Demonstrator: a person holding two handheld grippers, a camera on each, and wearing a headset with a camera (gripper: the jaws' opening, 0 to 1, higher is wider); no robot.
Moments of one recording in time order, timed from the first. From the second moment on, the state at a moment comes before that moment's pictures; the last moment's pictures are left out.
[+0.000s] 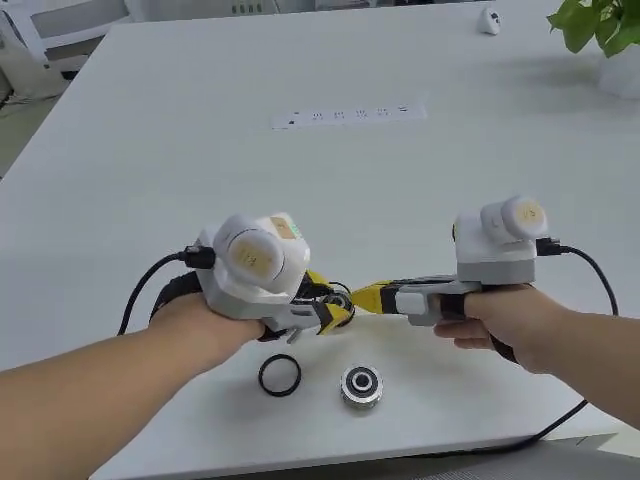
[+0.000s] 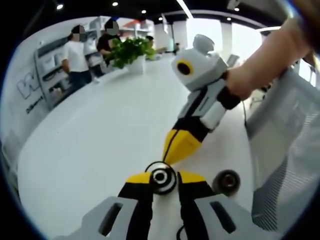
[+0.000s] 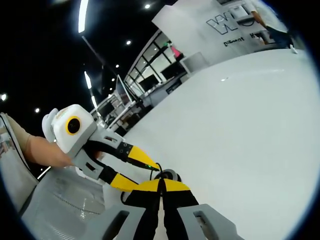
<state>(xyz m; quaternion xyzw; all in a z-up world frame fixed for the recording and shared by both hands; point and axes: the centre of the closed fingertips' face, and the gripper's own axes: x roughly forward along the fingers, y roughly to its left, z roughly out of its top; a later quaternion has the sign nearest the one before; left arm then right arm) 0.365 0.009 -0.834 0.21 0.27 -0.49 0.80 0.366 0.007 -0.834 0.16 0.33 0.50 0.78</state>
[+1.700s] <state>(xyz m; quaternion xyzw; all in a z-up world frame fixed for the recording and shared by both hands) 0.324 0.068 -0.763 0.14 0.22 -0.47 0.84 0.353 0.017 -0.793 0.17 0.30 0.52 0.78</state>
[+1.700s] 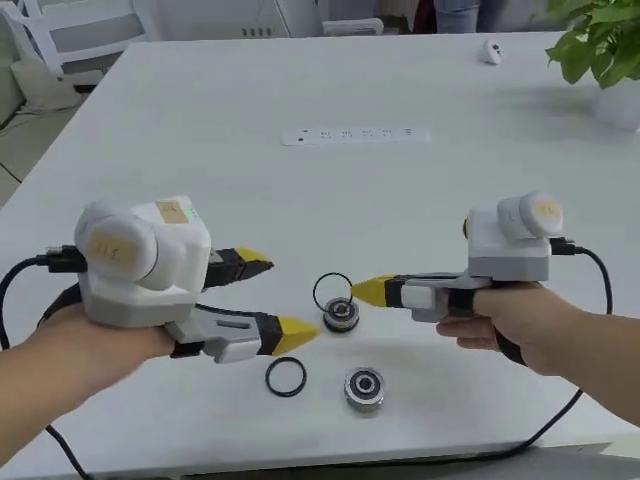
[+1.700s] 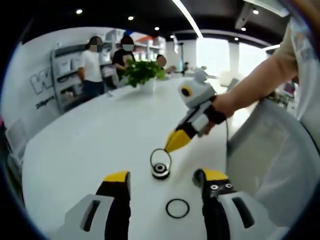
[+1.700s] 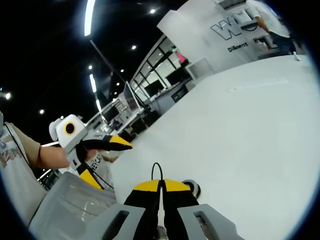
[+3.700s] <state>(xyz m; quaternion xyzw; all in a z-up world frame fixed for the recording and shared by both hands) 0.289 0.130 -0.767 0.12 0.24 -0.43 0.86 0.298 0.074 -0.840 0.10 0.40 0.57 0.71</state>
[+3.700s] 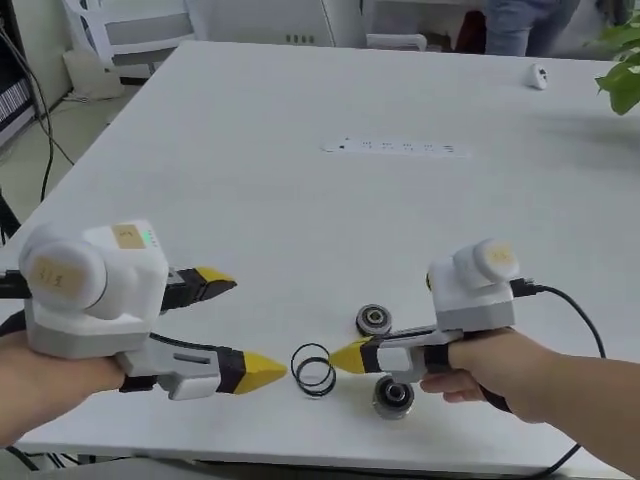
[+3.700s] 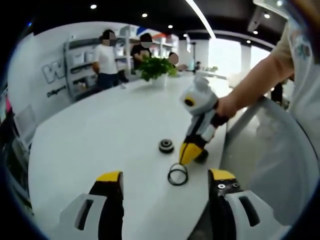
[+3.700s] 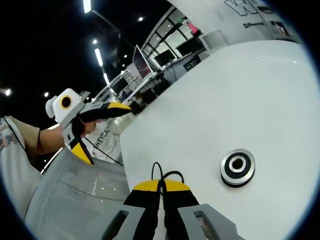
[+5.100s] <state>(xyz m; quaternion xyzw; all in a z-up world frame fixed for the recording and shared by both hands) 0.282 0.127 -0.779 0.14 0.27 -0.44 0.84 0.308 0.062 -0.845 0.08 0.40 0.55 0.73</state>
